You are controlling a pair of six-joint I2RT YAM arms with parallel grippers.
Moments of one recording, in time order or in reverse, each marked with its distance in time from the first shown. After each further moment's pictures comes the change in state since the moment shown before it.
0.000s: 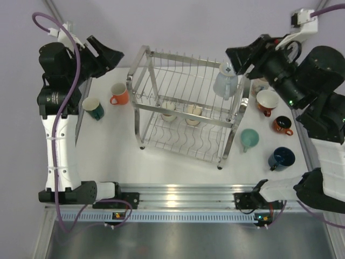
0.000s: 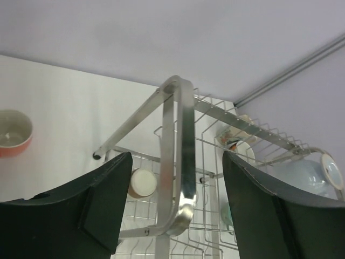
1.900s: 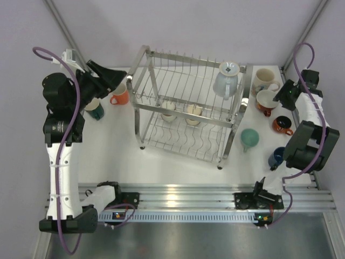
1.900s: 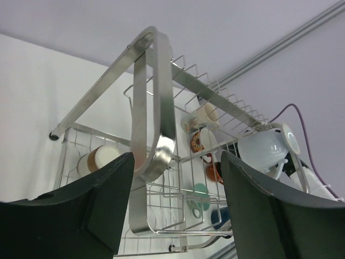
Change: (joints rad) left arm 0.030 -0.282 -0.414 0.187 0.077 -0.166; right arm -1.174 0.406 -0.793 0.265 -0.432 -0.011
